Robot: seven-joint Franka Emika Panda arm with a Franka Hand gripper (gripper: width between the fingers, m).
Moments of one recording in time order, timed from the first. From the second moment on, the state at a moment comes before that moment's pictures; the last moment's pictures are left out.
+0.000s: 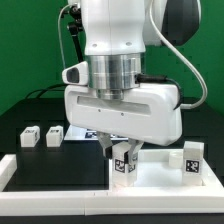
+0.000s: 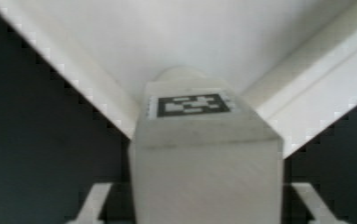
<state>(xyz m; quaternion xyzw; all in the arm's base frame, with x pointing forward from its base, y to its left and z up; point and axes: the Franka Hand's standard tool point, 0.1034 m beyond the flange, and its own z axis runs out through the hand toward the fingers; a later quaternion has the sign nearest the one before) 0.632 0.003 0.073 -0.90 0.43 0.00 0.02</state>
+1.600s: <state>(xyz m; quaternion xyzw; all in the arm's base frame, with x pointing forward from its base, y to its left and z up) 0.627 0.015 0.067 -0.96 0.27 -0.02 0.02</state>
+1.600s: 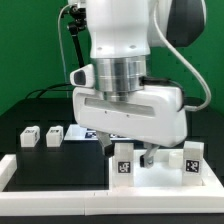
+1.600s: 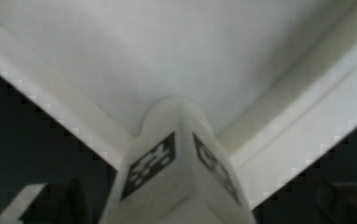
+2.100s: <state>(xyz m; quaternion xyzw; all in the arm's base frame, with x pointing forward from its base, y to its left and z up) 0.628 0.014 0.066 -0.98 0.21 -0.02 0.01</state>
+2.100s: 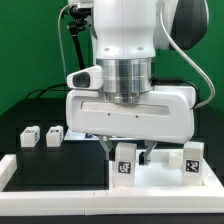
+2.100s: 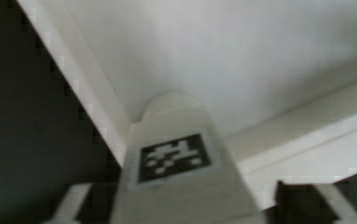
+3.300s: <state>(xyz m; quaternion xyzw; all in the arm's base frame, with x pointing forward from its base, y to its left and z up) 0.626 0.005 0.064 -0.66 0.75 0.03 0.09</state>
